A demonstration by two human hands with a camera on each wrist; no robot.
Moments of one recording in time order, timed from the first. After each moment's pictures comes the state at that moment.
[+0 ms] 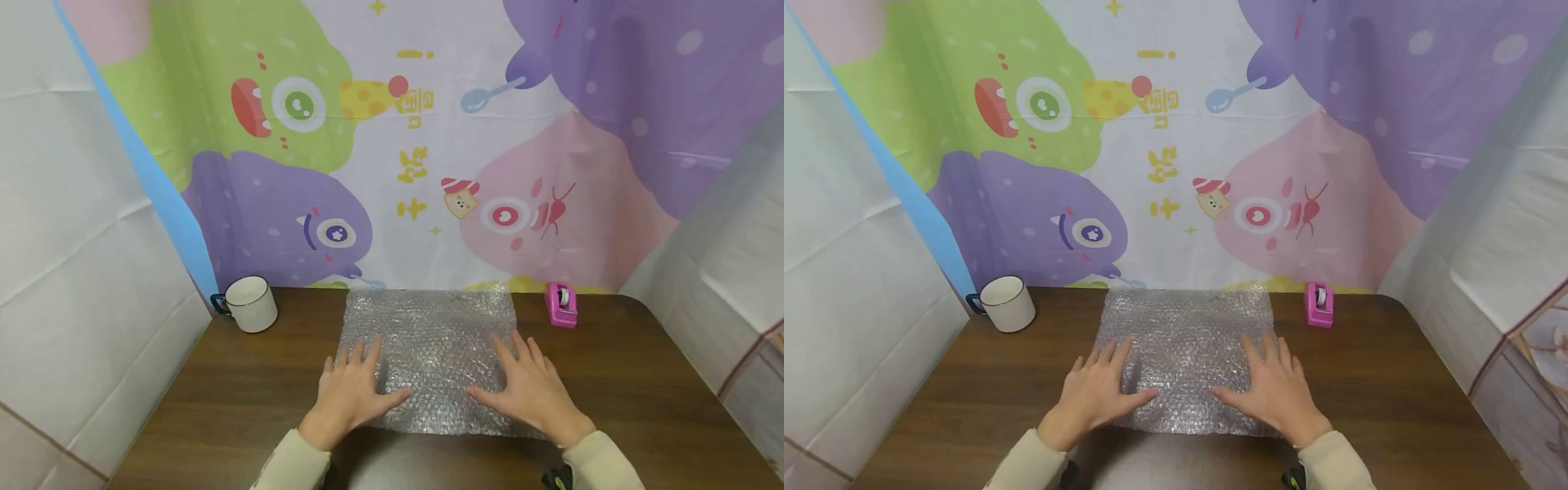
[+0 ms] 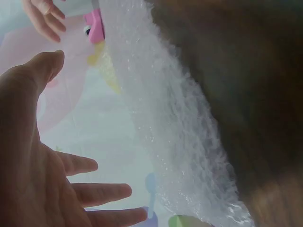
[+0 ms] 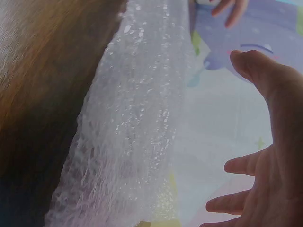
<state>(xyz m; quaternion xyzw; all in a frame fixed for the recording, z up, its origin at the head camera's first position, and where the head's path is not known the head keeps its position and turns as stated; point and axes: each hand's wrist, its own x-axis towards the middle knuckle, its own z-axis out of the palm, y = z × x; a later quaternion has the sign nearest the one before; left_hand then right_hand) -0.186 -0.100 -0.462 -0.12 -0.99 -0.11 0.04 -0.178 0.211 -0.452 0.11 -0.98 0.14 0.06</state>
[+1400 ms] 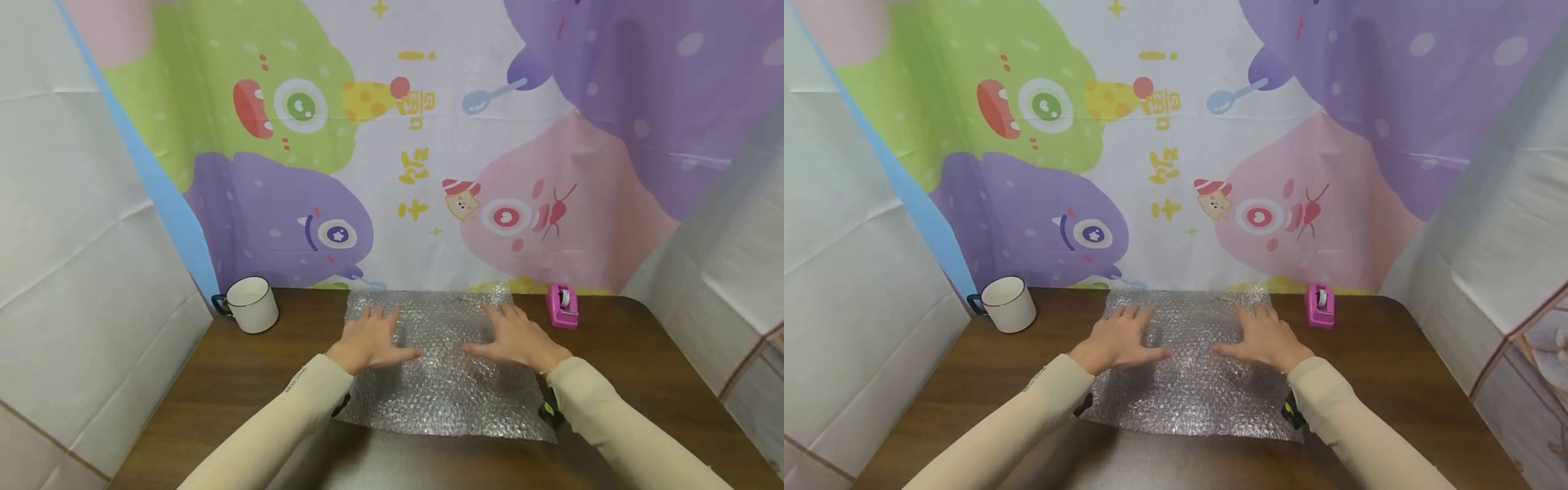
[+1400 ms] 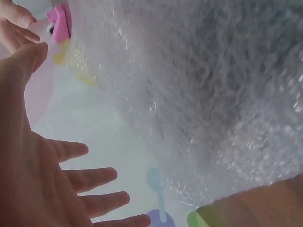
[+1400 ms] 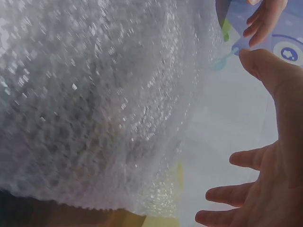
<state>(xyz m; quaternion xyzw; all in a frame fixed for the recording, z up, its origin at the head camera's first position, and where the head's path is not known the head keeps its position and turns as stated) -0.270 -0.078 -0.436 -0.16 -0.98 -0.07 -0.06 -0.261 0.218 -0.429 0.15 -0.98 0.13 -0.04</state>
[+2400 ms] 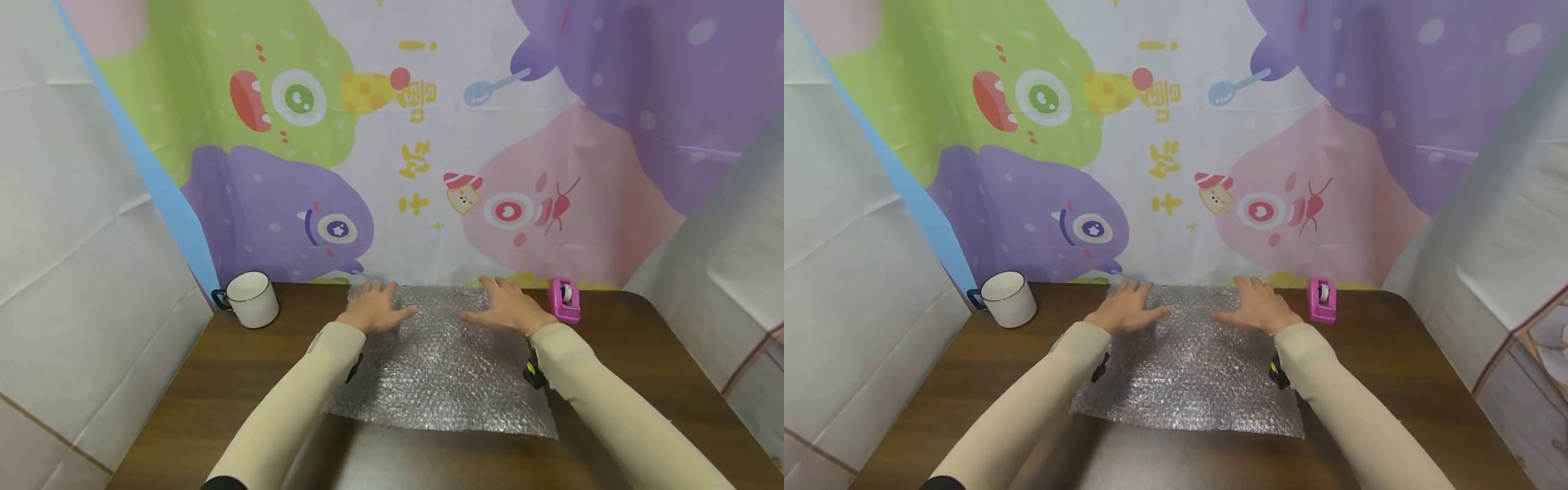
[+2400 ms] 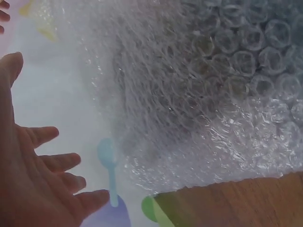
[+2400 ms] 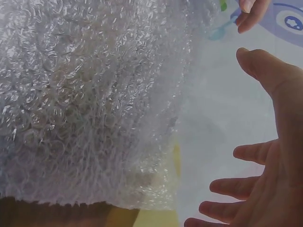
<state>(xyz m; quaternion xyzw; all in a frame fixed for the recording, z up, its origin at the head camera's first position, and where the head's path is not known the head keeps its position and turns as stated) -0.329 -0.081 -0.446 -0.13 -0.98 -0.13 -0.08 -0.309 0.213 -0.423 0.13 -0.98 0.16 -0.05</state>
